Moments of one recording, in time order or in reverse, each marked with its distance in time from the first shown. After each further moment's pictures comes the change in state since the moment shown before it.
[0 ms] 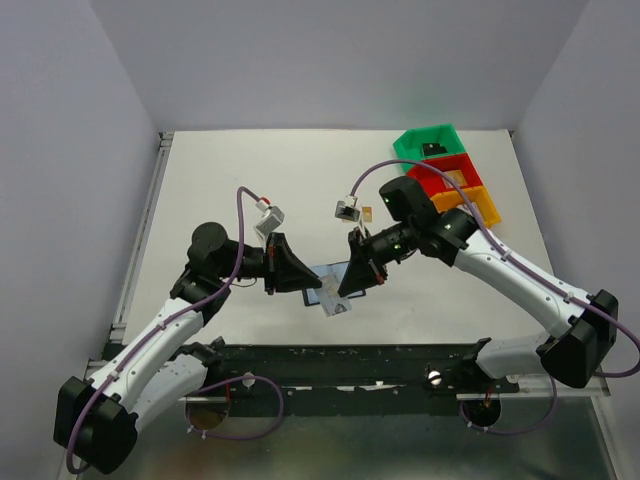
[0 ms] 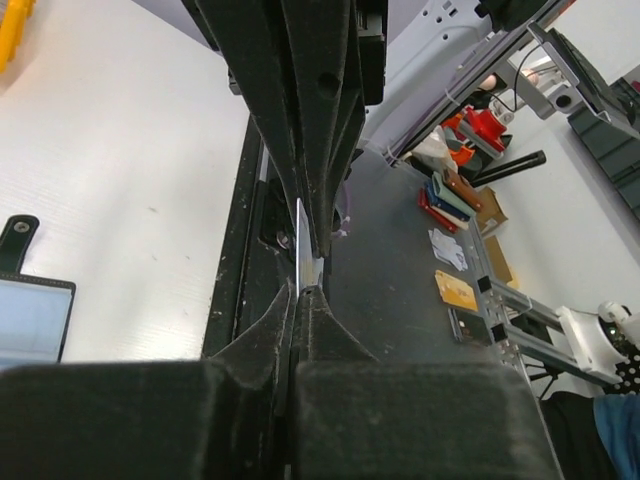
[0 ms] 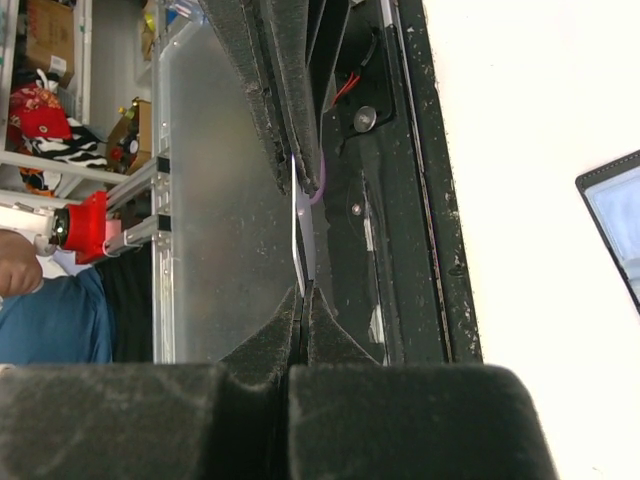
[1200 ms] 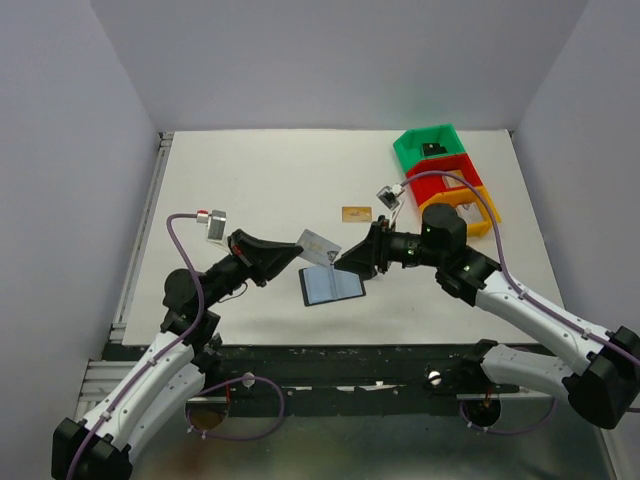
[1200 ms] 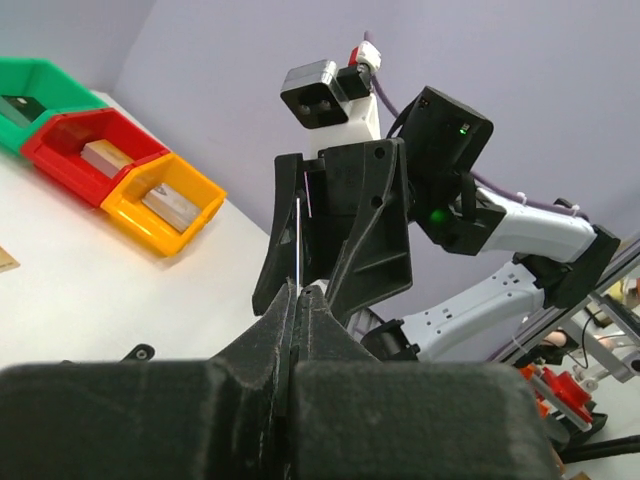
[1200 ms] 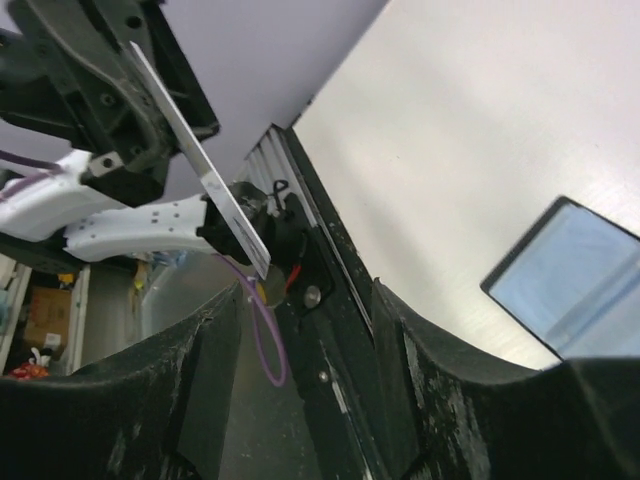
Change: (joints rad) left arm 0.009 -0.271 -0.223 0.288 -0.595 -0.239; right arm -0.056 -0.267 -0.439 0.704 0.369 0.523
